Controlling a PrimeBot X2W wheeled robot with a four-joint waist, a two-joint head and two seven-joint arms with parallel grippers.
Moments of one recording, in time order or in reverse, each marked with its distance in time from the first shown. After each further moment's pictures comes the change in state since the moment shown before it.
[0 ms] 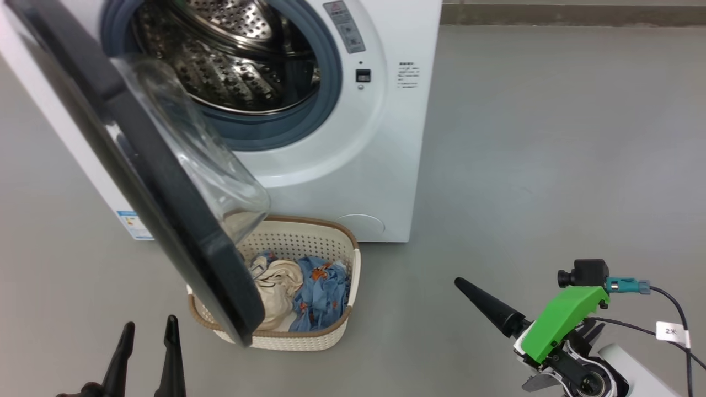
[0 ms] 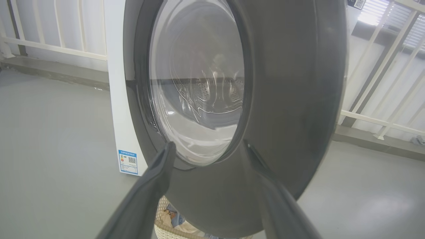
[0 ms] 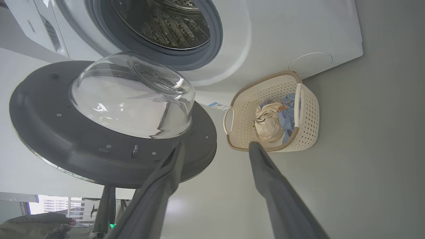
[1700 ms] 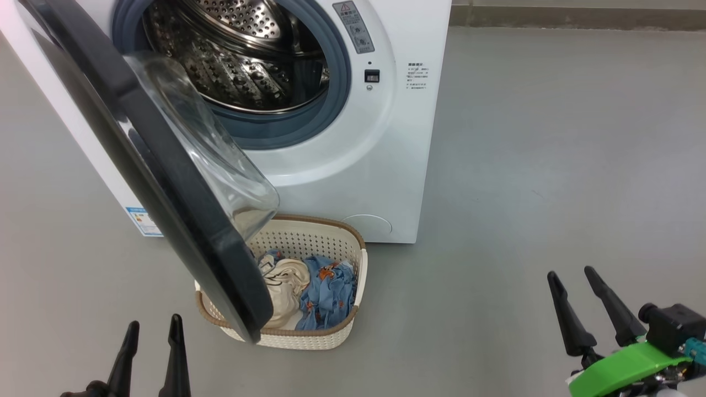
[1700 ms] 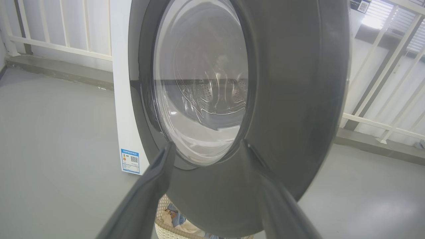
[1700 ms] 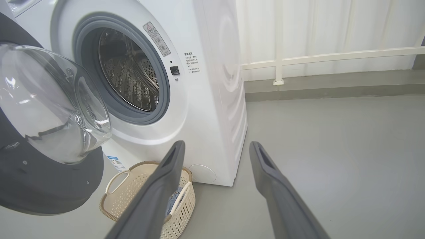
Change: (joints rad) left arm -0.006 -0.014 0.002 0.005 0.003 0.000 0.000; right arm 0.249 0.031 -0.351 -0.094 -0.964 0.000 -0.454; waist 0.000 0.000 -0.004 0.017
